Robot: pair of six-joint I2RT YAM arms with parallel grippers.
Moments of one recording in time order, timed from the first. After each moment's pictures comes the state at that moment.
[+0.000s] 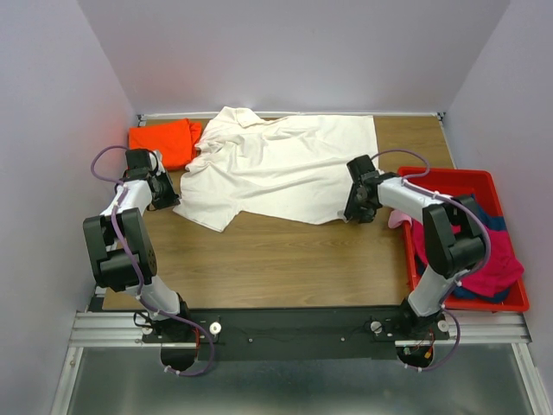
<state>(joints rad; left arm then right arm) 0.25 1.64 1.05 -0.41 0.24 -0.21 0.35 1.74 1.06 -0.57 0.17 0.63</state>
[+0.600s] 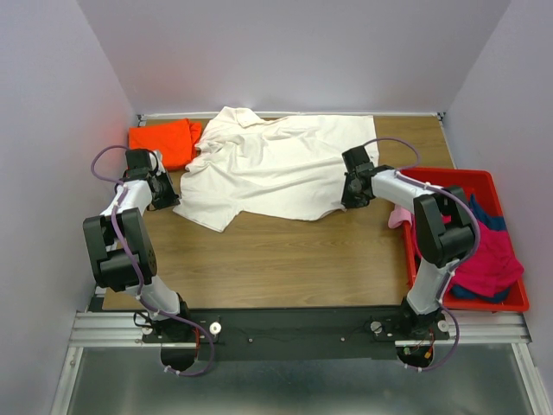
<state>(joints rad) 0.25 1.64 1.05 -0.41 0.24 -0.20 0.35 1.85 1.18 -0.46 0.15 0.52</state>
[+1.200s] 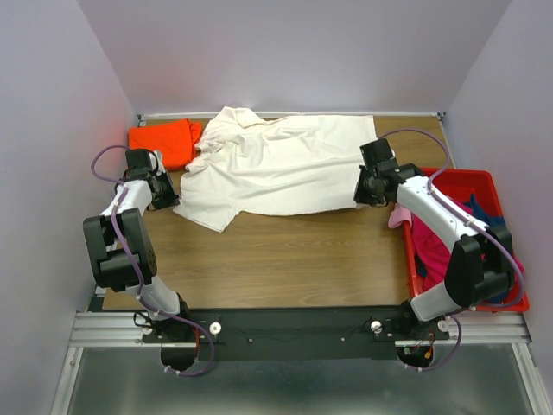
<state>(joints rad) 0.25 1.64 1.05 -0.41 0.24 -0.19 0.35 1.52 1.16 -0.65 0.14 0.53</state>
